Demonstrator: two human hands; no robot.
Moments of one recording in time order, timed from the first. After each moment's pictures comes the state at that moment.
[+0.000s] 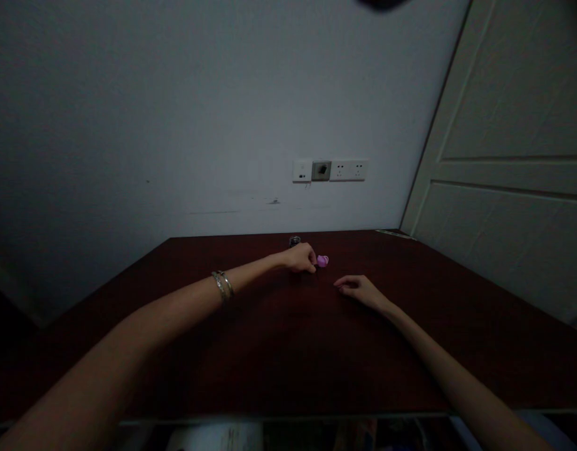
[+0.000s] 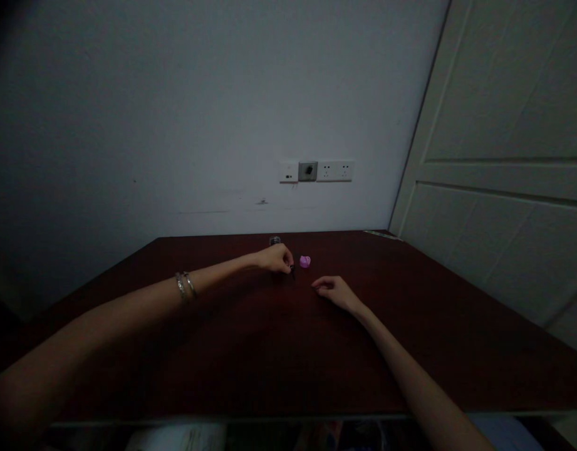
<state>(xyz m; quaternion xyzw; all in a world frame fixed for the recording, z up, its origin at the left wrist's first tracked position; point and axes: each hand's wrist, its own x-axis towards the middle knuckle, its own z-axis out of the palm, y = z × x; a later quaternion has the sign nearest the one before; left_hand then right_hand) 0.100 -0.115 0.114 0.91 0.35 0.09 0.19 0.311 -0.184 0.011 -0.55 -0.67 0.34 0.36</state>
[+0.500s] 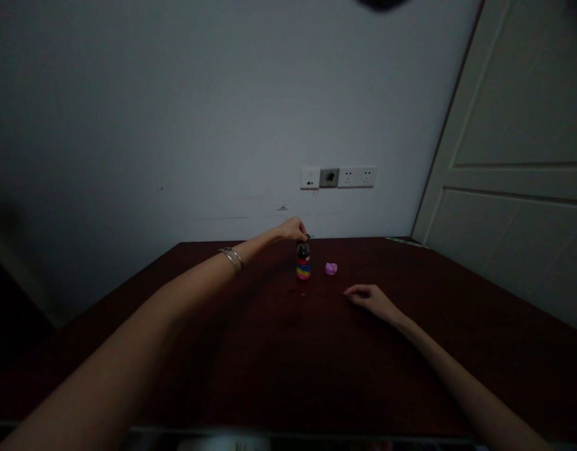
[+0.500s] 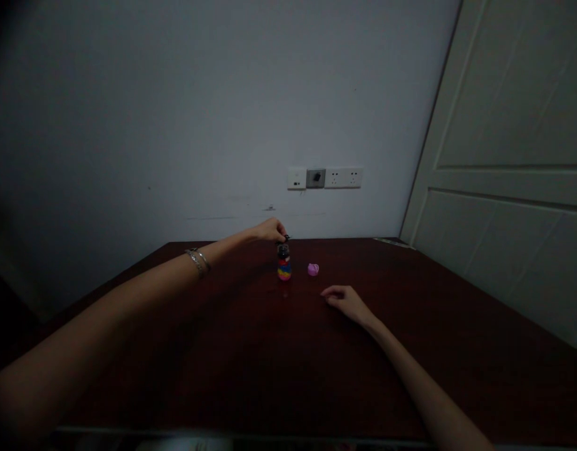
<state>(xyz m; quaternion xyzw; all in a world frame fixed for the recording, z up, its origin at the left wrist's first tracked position) 0.068 -0.022 0.158 0.89 0.38 0.18 0.19 0.312 -0.185 0.010 -0.55 -0.67 0.33 0.37</state>
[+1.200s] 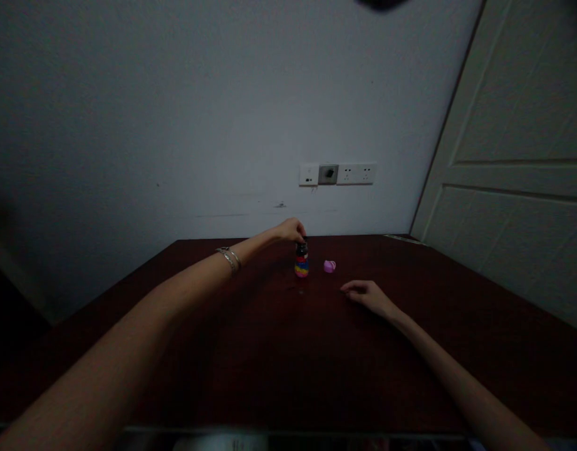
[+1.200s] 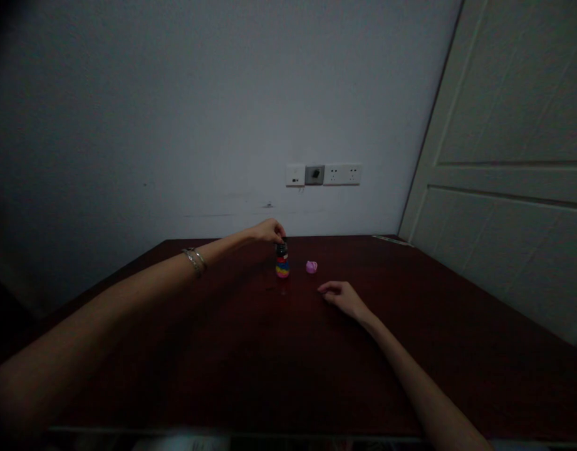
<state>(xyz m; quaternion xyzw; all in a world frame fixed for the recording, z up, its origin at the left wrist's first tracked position) 0.068 -0.015 0.148 0.89 0.38 0.16 0.19 0.306 -0.186 0.019 -0.56 -0.66 0.33 0.37</state>
